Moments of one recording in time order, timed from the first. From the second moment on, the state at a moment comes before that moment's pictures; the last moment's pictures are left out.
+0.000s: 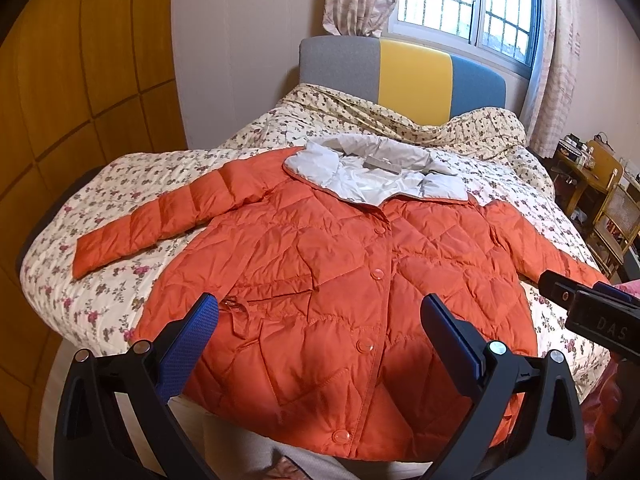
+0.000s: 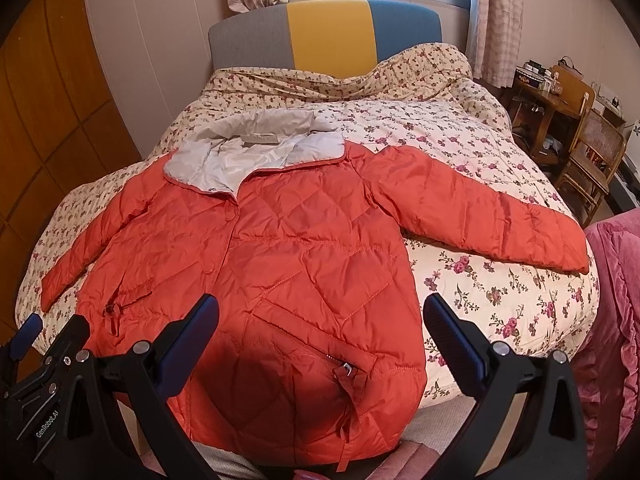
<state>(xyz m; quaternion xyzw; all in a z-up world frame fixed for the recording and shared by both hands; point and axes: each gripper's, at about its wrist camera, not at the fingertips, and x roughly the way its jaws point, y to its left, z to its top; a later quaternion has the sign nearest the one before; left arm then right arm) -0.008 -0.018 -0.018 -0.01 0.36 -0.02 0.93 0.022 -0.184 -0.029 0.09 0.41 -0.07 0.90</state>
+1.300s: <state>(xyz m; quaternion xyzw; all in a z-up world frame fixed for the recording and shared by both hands) 0.150 0.000 -0.081 -0.04 0.47 -0.11 0.87 0.154 -0.233 -0.116 0.10 0.45 0.02 0.89</state>
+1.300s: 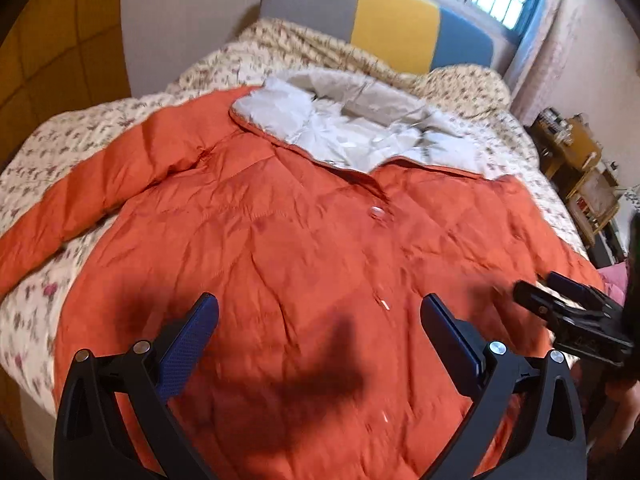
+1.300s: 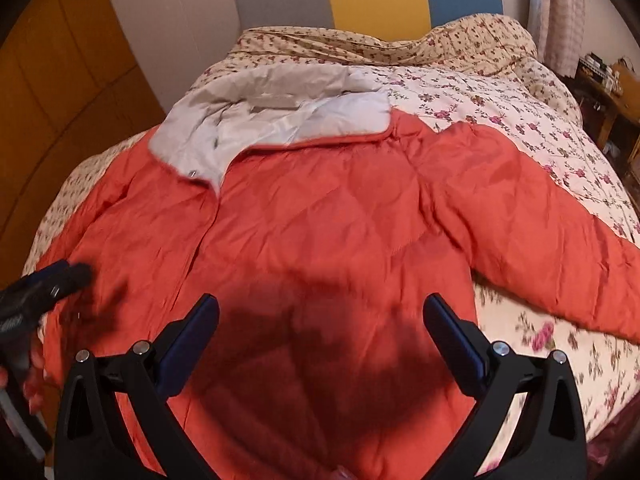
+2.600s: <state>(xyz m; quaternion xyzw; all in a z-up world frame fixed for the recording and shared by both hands) 0.436 -0.001 -0.108 0.05 0.40 -0.09 0.91 0.371 -0.302 -0.137 0.13 0.36 -0.01 0.92</state>
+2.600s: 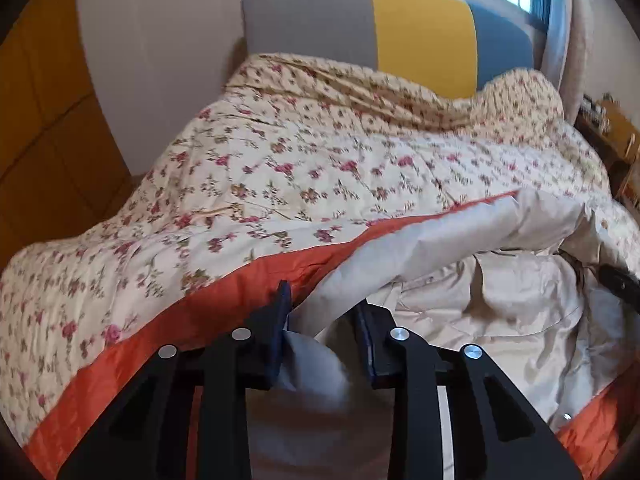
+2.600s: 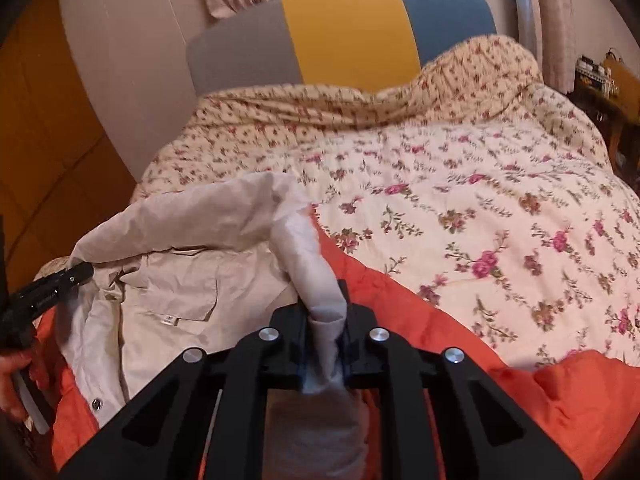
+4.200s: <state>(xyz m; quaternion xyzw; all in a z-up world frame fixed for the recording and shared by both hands) 0.337 0.042 -0.086 -0.13 0.32 -0.12 0.93 0.377 -0.243 -0.185 0.10 0.39 0.04 0.92</state>
